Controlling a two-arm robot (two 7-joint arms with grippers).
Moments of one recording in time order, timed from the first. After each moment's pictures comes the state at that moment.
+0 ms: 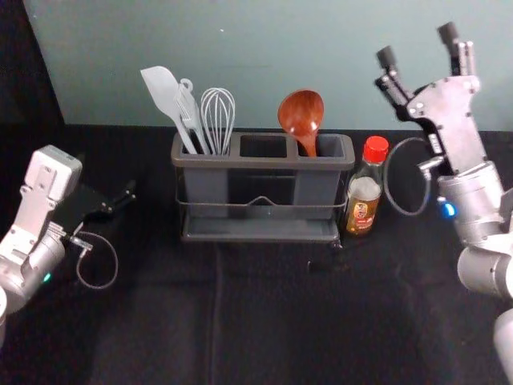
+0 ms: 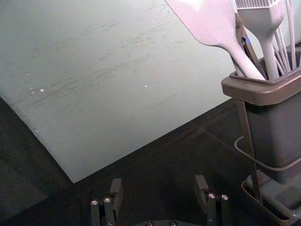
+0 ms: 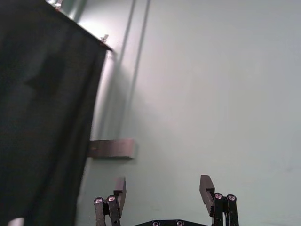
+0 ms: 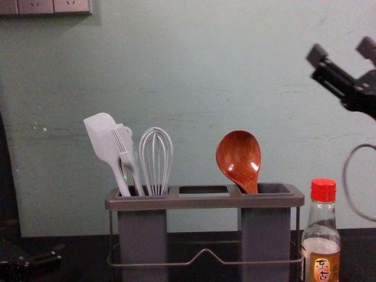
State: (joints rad) left arm -0.20 0.60 0.45 -1.41 -0.25 -0.12 0.03; right arm 0.33 0.13 -0.09 -1.22 0.39 -0.82 0.56
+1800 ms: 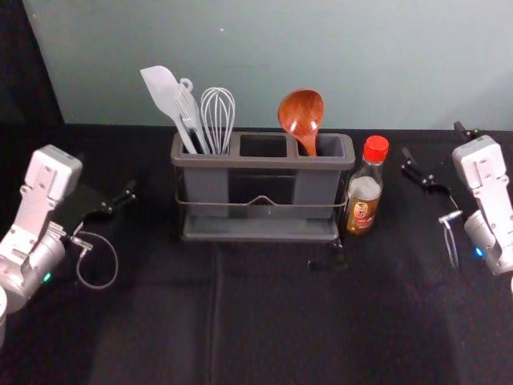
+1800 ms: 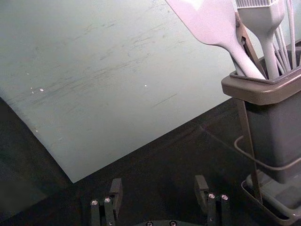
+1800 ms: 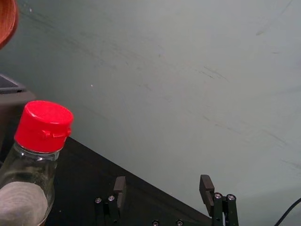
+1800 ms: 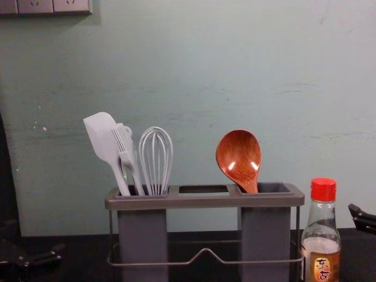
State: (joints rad) left arm -0.20 0.60 0.45 -1.41 -0.25 -0.12 0.03; right arm 0.26 0.25 -0.09 -1.22 -0.25 -0.28 0.12
